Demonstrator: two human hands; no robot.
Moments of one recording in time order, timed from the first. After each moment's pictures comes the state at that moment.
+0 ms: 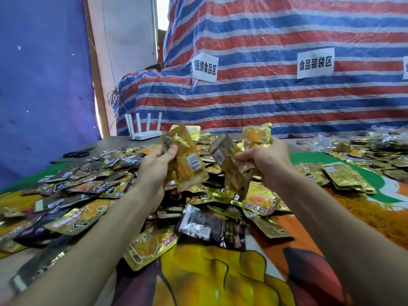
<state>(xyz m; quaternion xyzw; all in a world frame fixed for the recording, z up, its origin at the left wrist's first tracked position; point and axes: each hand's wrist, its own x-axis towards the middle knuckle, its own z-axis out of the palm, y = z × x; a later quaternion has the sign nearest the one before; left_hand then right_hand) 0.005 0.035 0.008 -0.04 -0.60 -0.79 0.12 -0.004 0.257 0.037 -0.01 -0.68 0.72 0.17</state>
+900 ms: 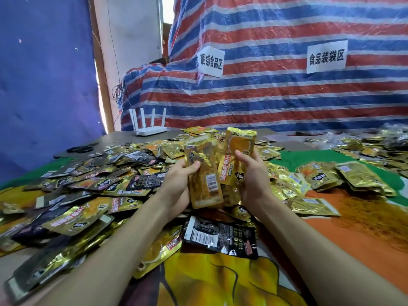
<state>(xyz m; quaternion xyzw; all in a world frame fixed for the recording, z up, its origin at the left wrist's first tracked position) -0.013 0.058 -0.022 -0.09 -0.57 -0.82 0.01 -0.030 0.215 -0.023 0.08 -0.54 0.83 0.12</state>
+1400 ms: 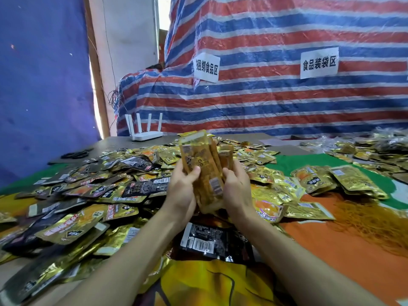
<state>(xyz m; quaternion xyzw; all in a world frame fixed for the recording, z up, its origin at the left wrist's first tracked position) -0.007 0.079 -0.027 -0.13 -0.52 -0.84 0.09 -0.018 0.192 -0.035 0.11 -0.65 0.72 0.21</state>
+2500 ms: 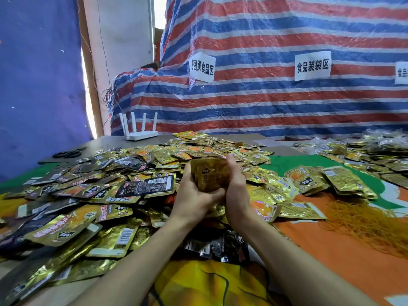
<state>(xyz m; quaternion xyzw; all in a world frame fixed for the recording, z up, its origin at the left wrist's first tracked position) -0.011 0.094 -0.048 -0.19 -0.68 -0.68 0.19 -0.012 0.196 -0.033 0.13 -0.56 0.80 0.14</state>
